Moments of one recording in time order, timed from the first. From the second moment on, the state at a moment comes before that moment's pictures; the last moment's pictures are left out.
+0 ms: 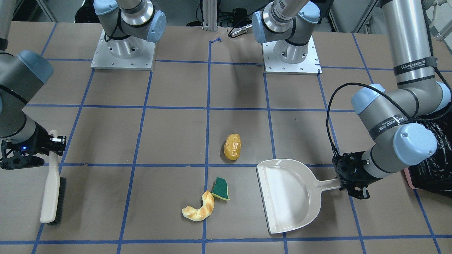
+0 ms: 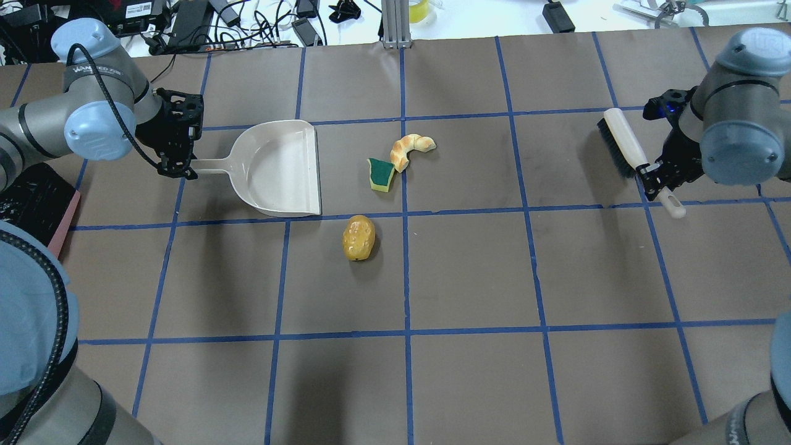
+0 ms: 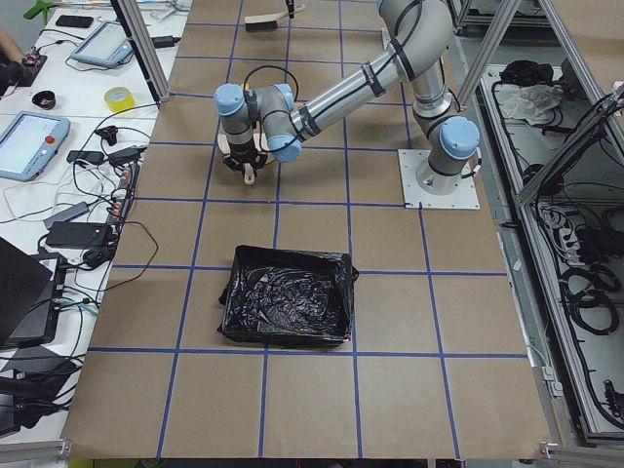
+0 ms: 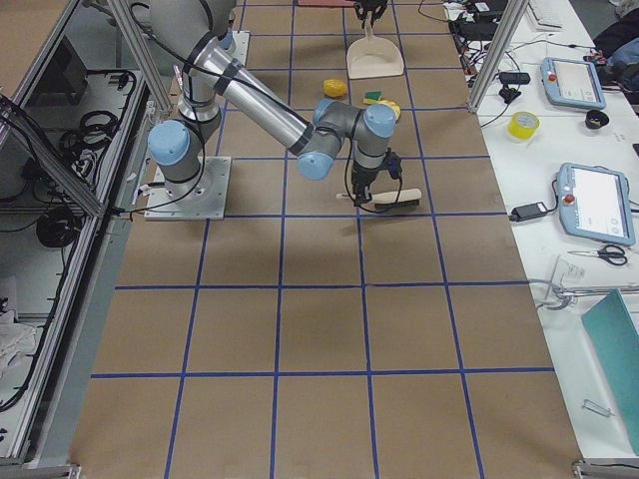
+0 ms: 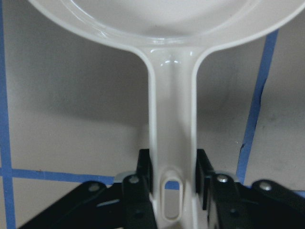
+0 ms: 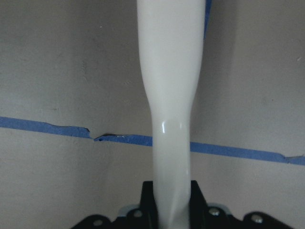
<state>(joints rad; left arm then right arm) -1.29 -2.05 -1.62 -1.08 1.58 1.73 1.20 -1.26 1.83 -2.09 -1.66 -0.49</state>
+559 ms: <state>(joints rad) -1.31 -2.04 -1.62 -1.08 1.59 1.73 1.42 -1.27 1.73 -1.91 -1.64 -0.17</state>
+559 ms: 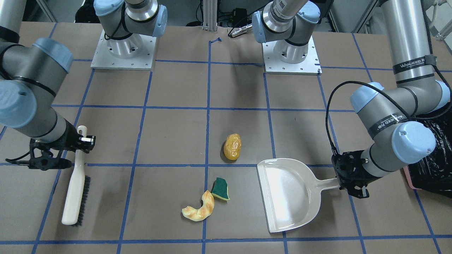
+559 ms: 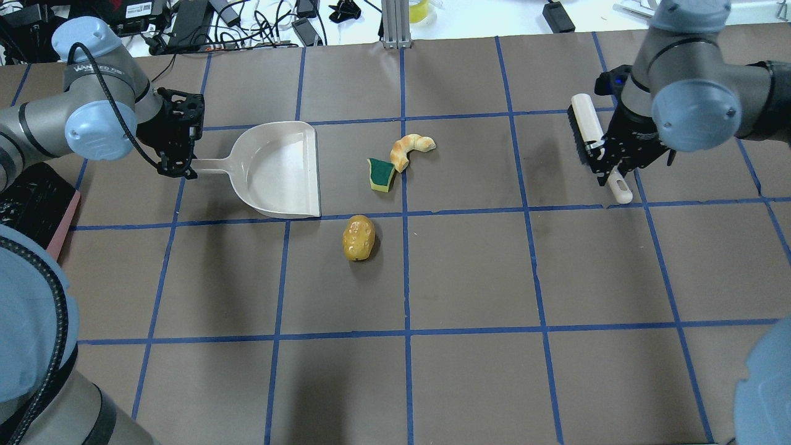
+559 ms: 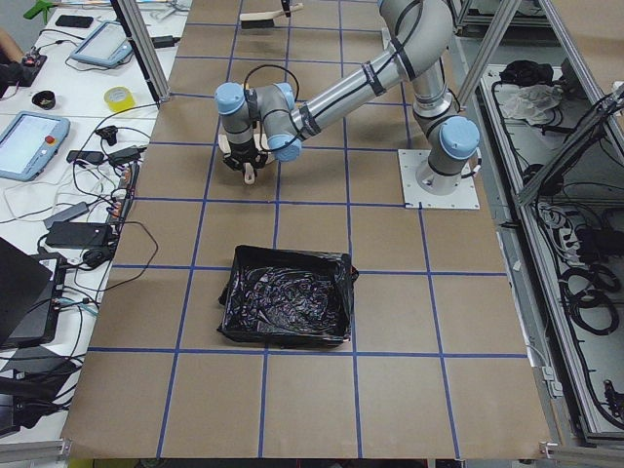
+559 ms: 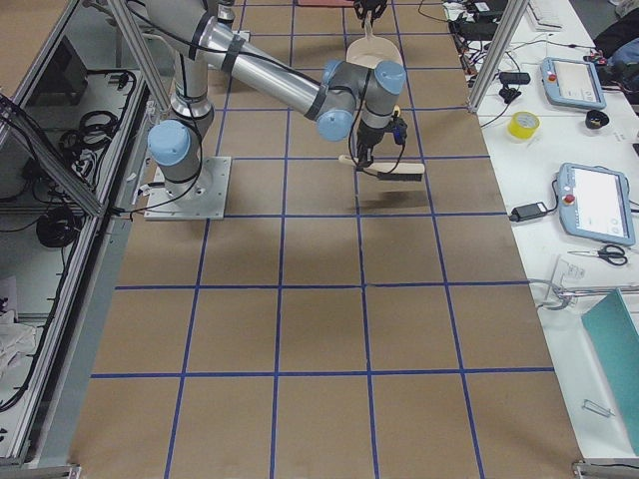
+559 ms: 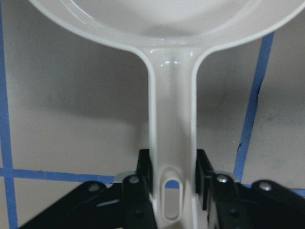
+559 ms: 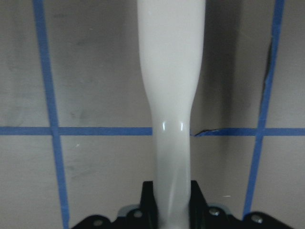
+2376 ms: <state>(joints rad) -1.36 -2.03 -1.63 -1.06 1.64 1.71 1.94 -0.97 1.48 -2.01 -1.54 0.50</state>
